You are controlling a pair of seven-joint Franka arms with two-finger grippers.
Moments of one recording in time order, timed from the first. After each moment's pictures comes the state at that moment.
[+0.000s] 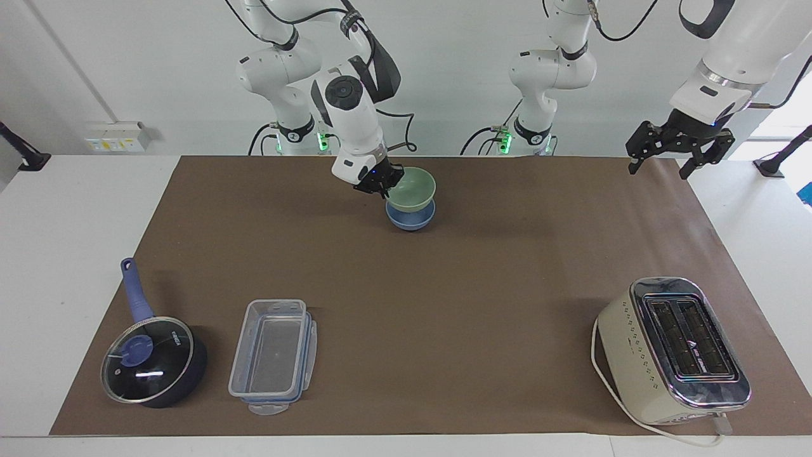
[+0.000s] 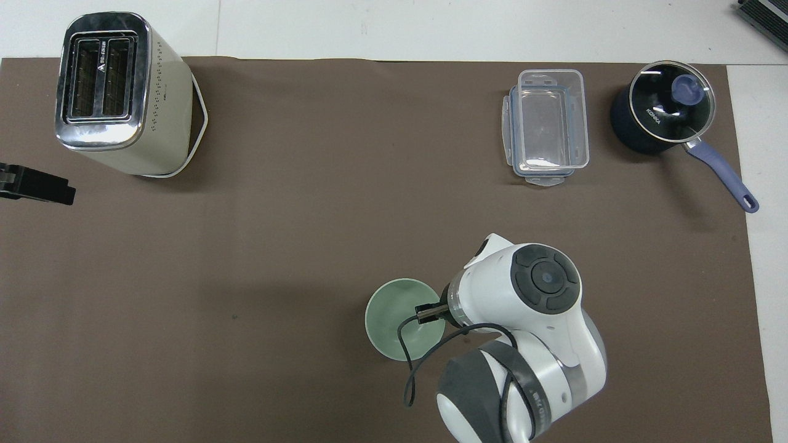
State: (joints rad) left arm -0.10 0.02 0.06 -1.49 -0.01 1.54 0.17; right arm 0.55 -0.03 -0.01 -2.19 0.25 2.13 0.21
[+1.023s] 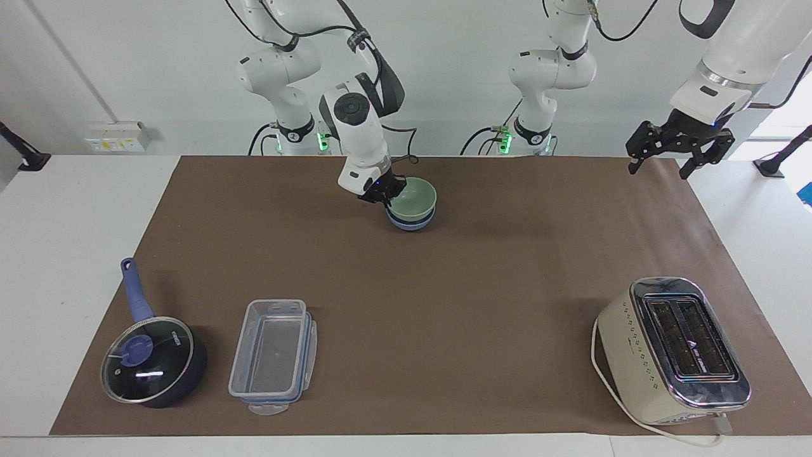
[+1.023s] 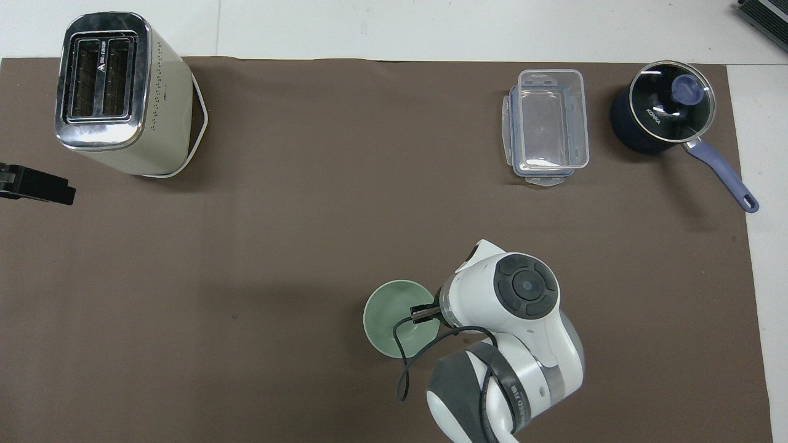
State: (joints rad) left arm -0.10 0.02 0.06 -1.49 -0.01 1.54 0.17; right arm 0.58 0.02 -0.01 -2.24 0.25 2.22 0.21
